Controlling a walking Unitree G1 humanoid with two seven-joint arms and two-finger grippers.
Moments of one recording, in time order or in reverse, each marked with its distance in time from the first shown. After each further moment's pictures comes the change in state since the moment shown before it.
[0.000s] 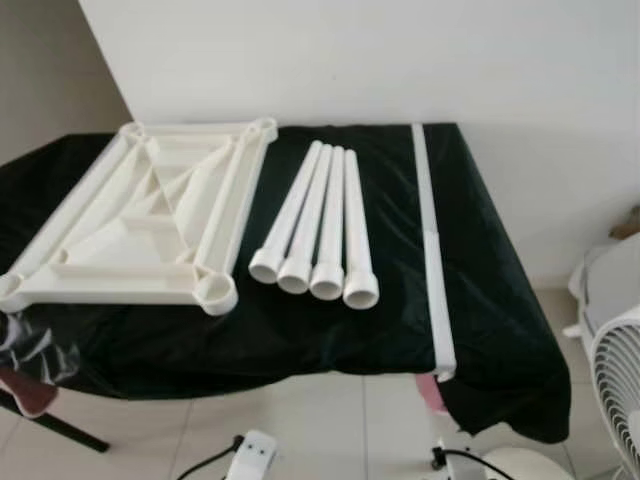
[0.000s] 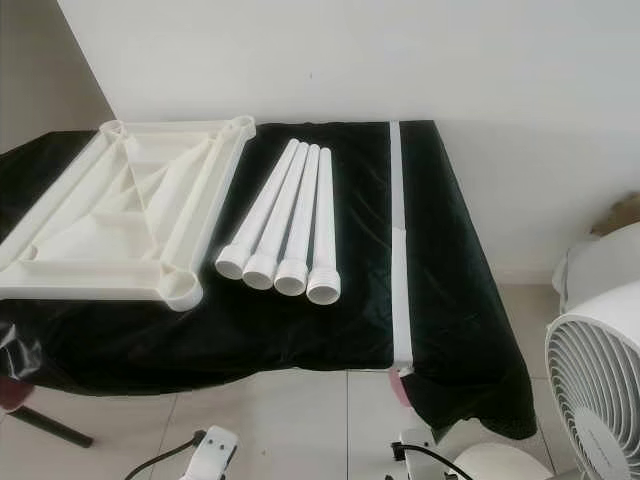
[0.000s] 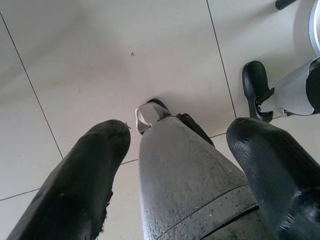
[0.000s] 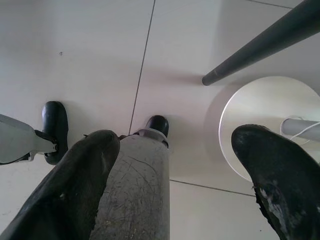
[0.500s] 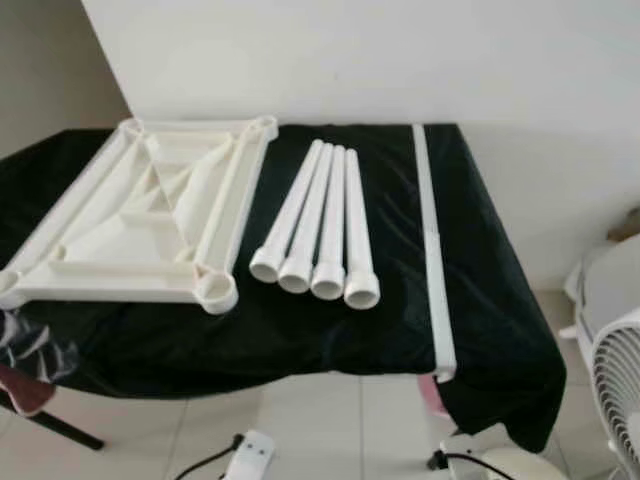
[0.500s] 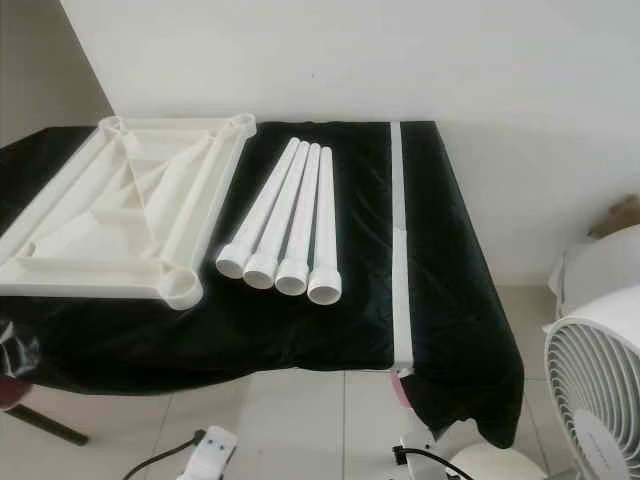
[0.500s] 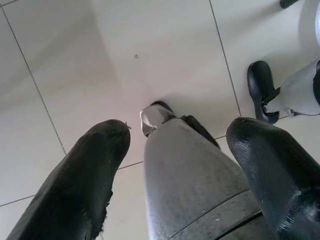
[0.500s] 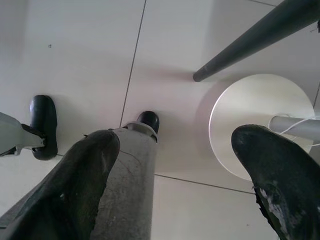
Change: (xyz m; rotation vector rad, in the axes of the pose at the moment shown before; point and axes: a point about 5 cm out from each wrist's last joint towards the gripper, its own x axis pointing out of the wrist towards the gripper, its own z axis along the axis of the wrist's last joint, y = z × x) left arm 0.000 0.000 0.001 0.028 -0.012 -0.001; right arm -0.001 -0.003 -0.003 -0.028 0.009 -0.002
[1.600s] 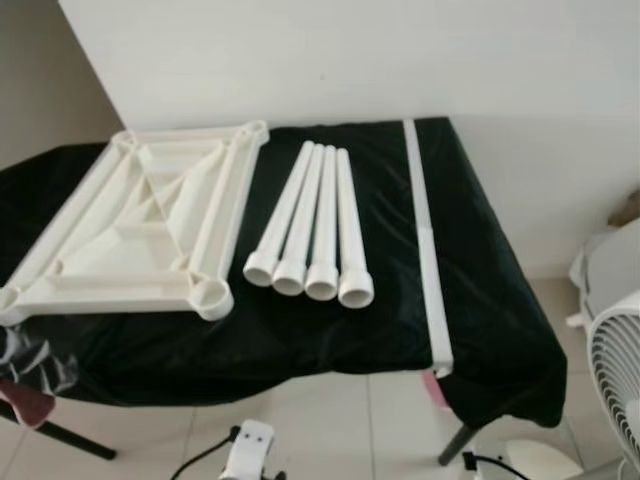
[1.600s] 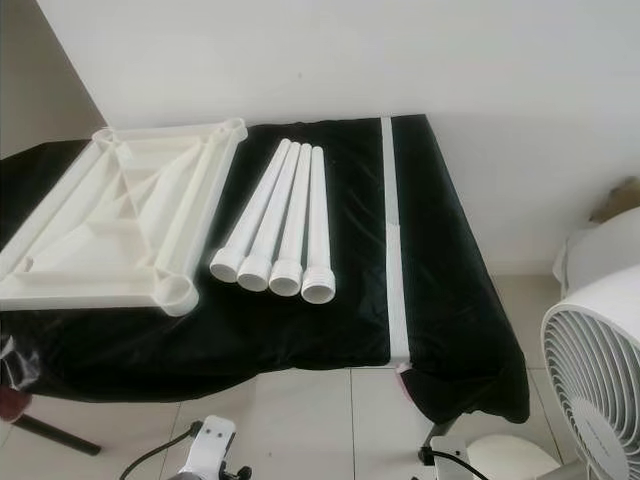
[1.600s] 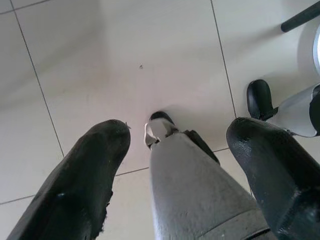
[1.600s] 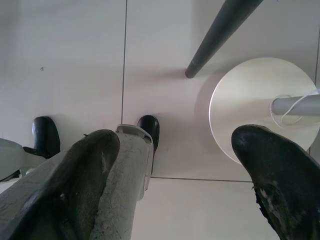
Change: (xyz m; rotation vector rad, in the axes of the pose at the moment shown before) left arm 0.000 0.007 0.008 -0.085 -0.044 0.028; right arm -0.007 -0.023 -0.012 0.099 -0.009 -0.066
